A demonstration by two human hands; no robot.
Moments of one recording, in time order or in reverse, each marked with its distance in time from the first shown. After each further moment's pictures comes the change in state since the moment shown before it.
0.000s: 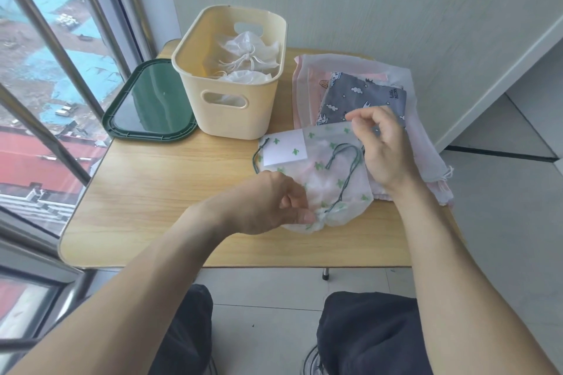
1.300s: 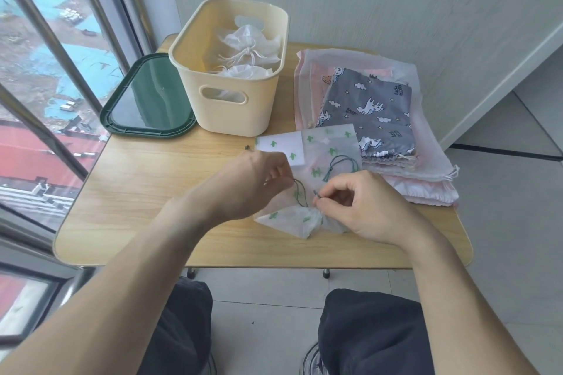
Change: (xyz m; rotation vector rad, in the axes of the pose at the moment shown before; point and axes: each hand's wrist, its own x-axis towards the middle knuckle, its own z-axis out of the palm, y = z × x) left_hand -0.001 -0.009 -0.013 0.130 0.287 0.032; right_hand -0.062 -0.028 -0.002 -0.159 -0.577 0.143
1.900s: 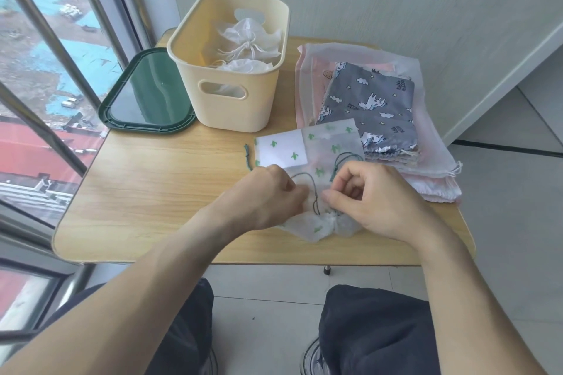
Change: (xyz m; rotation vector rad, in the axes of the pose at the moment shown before) left_hand 0.000 0.025 0.022 -0.130 -0.141 -0.395; right_hand -0.006 -0.002 -0.008 -0.045 0.106 0.062
